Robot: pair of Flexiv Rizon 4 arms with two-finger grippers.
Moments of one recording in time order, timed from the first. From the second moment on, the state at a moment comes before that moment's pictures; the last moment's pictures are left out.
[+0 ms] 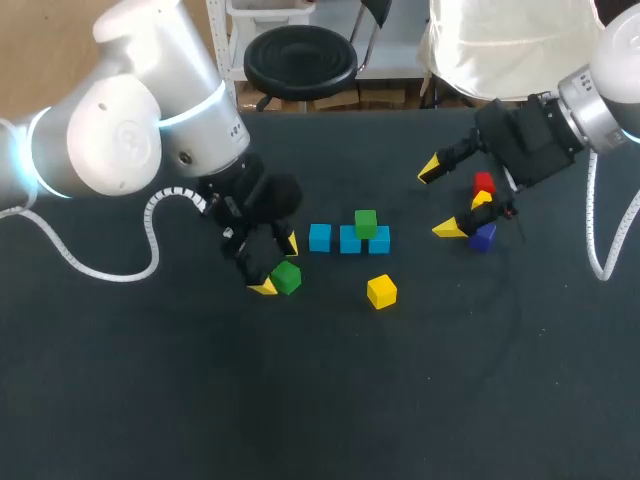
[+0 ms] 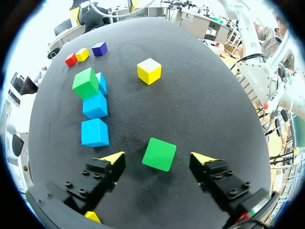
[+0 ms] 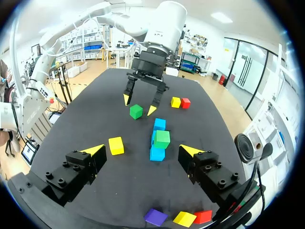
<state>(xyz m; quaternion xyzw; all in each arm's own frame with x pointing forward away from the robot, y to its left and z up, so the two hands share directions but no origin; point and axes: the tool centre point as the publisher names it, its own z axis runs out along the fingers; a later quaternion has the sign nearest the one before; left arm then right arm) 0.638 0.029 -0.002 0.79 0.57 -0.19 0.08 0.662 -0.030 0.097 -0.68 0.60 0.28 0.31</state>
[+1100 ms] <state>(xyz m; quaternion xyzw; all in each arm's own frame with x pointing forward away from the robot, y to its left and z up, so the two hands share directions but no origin) 0.641 0.030 -0.005 0.79 0.58 -0.19 0.09 0.662 -0.030 0.097 -0.68 0.60 0.28 0.31</state>
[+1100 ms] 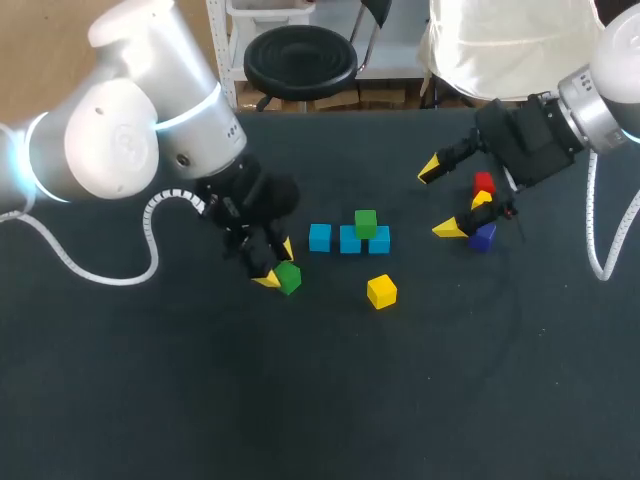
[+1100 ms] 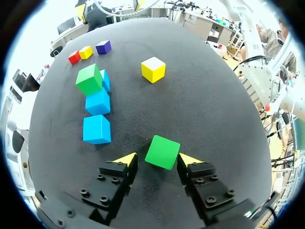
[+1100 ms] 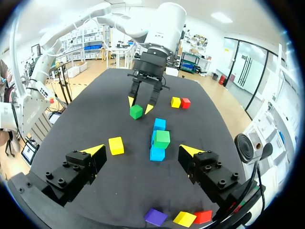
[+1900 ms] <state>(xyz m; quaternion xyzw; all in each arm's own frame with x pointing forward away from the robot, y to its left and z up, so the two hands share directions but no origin) 0.661 0.016 0.026 0.75 0.63 -0.15 0.14 0.662 -0.030 0.097 -0.68 0.60 0.28 0.31</state>
